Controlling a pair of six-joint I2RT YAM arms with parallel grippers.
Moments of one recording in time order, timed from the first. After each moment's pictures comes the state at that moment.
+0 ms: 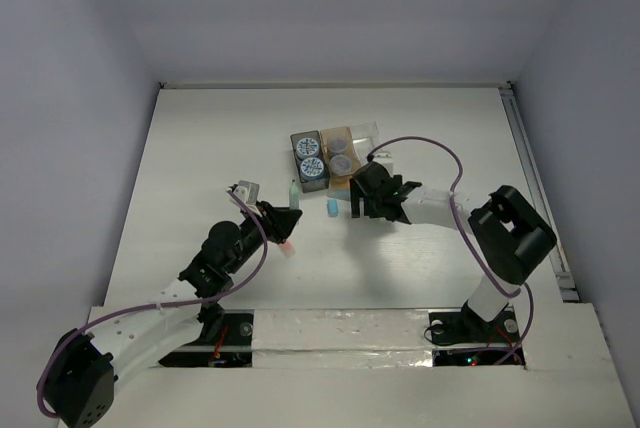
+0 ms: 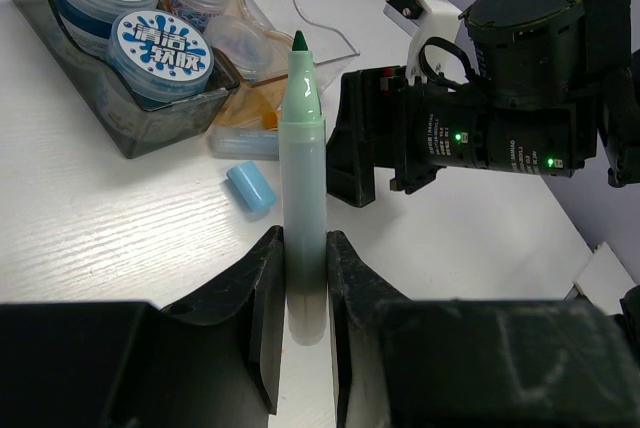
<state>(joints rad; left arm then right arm) -0.68 0.69 0.16 0.46 -0.02 -0.57 0.71 1.70 0.93 -0.21 0.35 0.55</state>
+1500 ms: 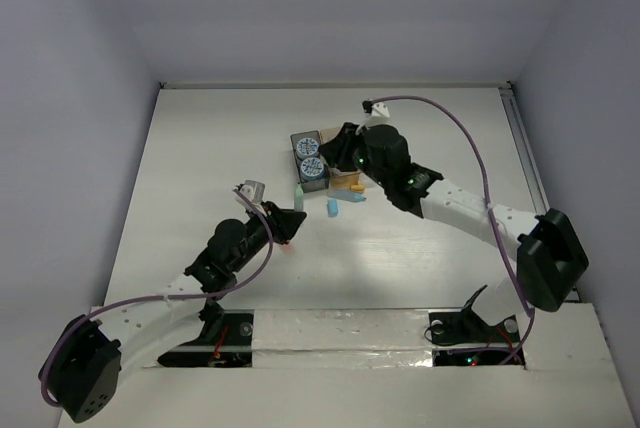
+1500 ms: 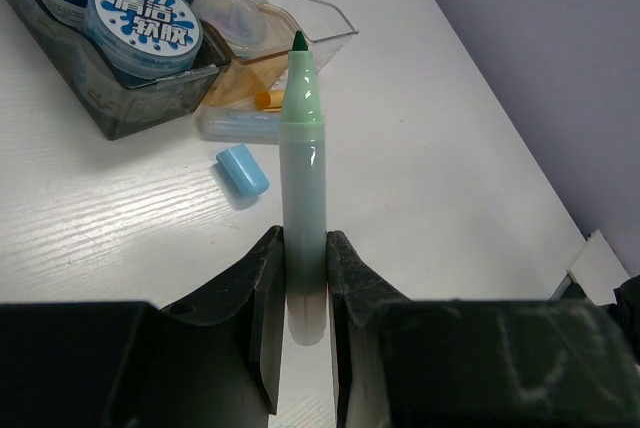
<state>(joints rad) -0.69 0.77 0.16 0.51 -0.01 -0.60 0.75 1.46 1.07 0.14 0.15 0.64</state>
